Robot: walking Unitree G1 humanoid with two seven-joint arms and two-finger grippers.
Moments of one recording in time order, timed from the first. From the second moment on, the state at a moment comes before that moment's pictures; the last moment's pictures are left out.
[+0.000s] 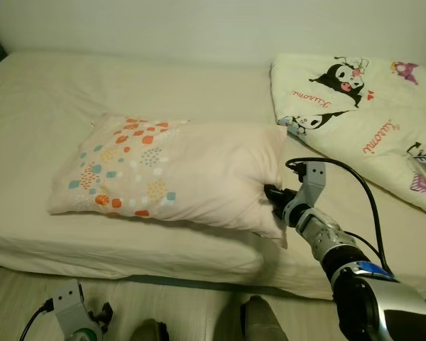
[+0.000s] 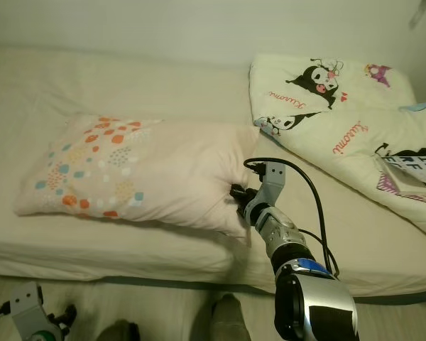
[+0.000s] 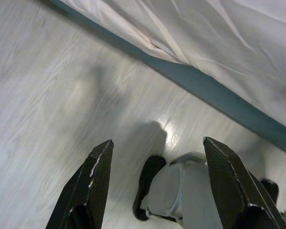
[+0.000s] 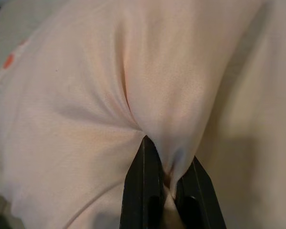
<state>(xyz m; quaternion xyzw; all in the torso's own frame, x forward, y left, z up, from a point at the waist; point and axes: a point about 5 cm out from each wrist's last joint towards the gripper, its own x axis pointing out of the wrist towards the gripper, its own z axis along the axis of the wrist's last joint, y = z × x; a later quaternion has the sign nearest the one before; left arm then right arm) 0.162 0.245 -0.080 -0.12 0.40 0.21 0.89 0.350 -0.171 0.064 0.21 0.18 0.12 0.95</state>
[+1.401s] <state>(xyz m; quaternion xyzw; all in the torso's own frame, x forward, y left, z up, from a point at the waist) 0.128 0.226 -0.097 -0.09 0.45 0.18 0.87 0.253 -0.183 -0.040 0.11 0.37 0.09 0.92</state>
